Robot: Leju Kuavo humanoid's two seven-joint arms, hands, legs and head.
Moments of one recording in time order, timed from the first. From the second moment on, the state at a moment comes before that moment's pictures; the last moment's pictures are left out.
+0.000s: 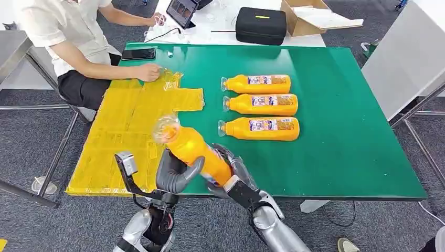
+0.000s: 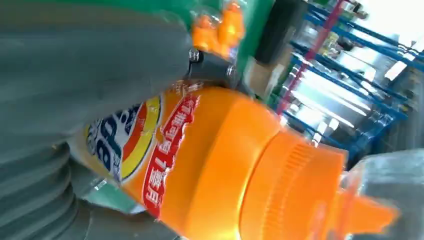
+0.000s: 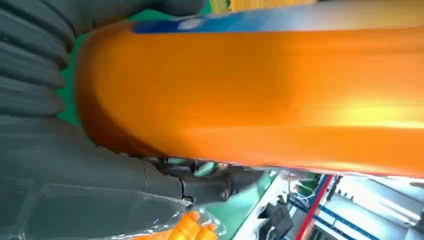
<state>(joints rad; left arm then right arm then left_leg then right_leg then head) -0.13 -0.22 -0.57 -1.22 0.49 -0.04 -0.58 -0.22 0.10 0.48 -1.02 0.28 -0.15 -0.60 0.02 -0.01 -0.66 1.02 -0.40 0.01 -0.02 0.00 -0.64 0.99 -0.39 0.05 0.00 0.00</state>
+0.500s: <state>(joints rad) -0.03 -0.19 -0.45 -1.39 0.20 0.33 -0.63 -0.02 0.16 0.15 -1.32 0.58 -0.70 -0.70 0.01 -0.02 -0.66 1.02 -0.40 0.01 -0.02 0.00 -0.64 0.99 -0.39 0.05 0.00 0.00</state>
